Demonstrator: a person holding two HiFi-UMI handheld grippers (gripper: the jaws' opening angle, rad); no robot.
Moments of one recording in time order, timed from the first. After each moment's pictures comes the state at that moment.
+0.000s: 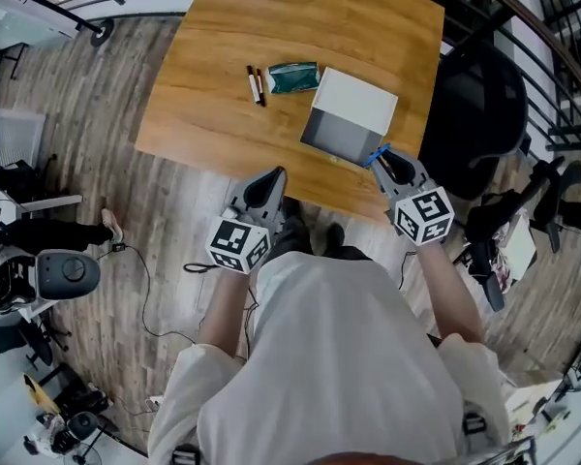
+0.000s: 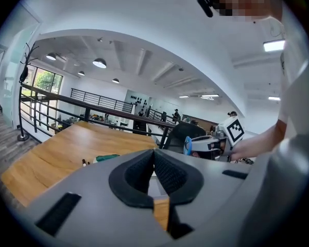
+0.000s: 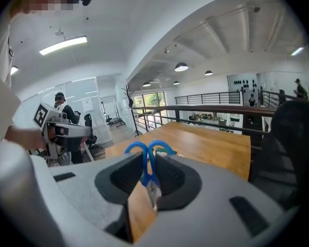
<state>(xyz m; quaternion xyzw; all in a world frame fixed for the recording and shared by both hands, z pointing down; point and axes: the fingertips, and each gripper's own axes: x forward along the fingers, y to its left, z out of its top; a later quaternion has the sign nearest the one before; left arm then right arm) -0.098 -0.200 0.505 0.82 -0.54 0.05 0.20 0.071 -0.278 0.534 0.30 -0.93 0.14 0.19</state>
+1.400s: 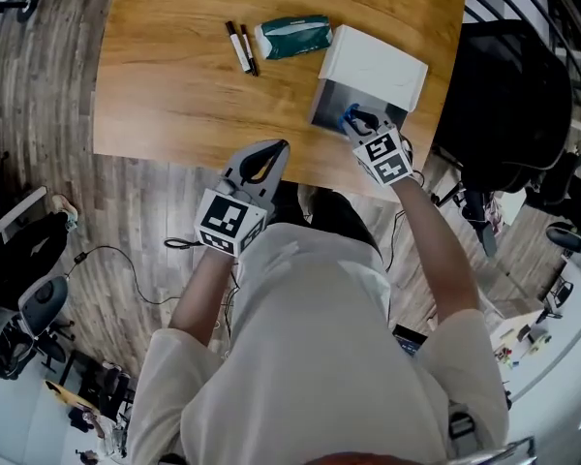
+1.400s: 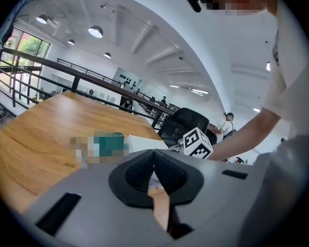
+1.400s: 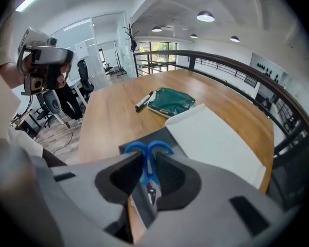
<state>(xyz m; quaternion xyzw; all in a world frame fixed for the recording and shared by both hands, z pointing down) -0.175 -0.291 0.630 0.85 -0.42 0.08 0.30 -0.041 -0.346 0.778 0.23 -0.84 0.15 0.47</state>
